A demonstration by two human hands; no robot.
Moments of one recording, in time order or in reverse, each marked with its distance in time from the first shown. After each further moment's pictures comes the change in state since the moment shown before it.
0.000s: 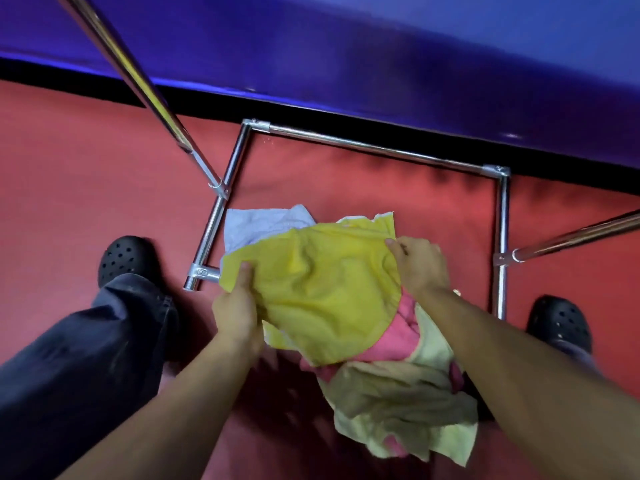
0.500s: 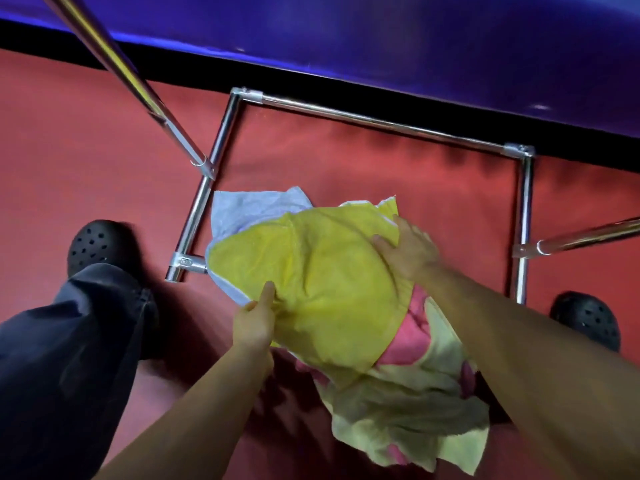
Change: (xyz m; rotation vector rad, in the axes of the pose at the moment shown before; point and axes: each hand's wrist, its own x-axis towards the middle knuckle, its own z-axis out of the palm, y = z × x) left_hand 0.045 -0.078 0.000 0.340 0.037 -0.156; right_hand 0.052 0.024 0.049 -0.150 -0.268 0.050
